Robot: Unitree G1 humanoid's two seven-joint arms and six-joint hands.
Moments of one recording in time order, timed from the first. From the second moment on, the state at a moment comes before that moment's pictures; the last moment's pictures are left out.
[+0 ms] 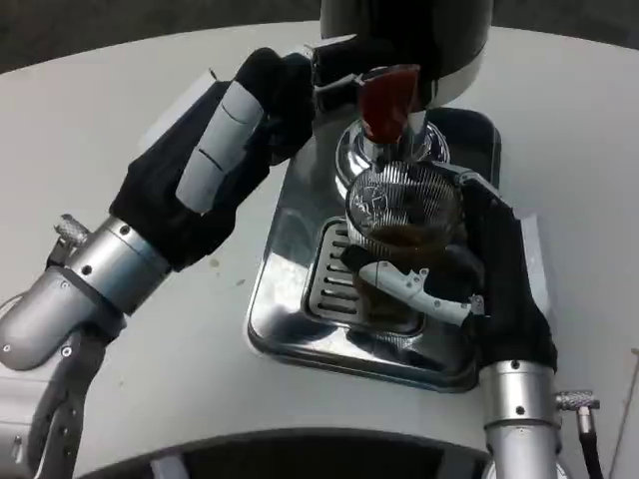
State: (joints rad) left arm -0.55 0.38 0.07 -0.04 -0.38 -0.02 -0.57; right arm -0.32 0.03 0.14 0.12 -0.37 -0.22 -0.38
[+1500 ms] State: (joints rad) left arm -0.37 0.48 0.19 -0.32 -0.41 0.04 -0.65; right arm 0.24 -0.01 0.17 -0.66 -0.30 -0.07 -0.05
